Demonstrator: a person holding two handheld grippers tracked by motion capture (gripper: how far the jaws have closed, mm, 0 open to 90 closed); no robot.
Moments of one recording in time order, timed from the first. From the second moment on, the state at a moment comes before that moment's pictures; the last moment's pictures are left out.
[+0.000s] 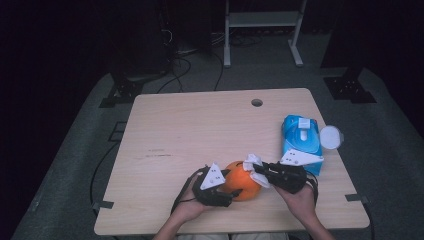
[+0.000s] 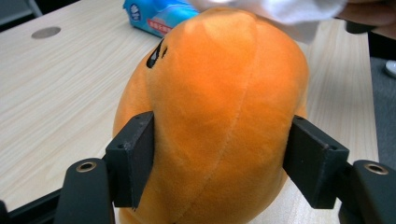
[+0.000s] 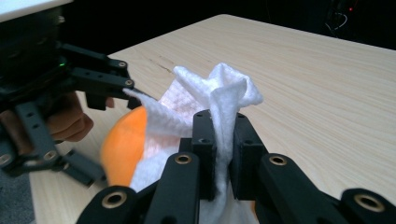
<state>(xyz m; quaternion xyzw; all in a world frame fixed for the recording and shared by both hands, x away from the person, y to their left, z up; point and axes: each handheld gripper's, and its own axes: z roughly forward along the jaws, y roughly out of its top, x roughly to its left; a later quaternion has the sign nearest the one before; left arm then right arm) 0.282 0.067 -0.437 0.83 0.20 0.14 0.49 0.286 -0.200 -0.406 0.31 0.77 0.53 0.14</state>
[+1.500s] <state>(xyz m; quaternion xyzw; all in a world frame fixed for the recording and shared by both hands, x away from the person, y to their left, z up) 0.294 0.082 -0.433 0.81 0.24 0.10 0.52 0.311 -0.207 -0.425 0.37 0.74 0.56 0.10</state>
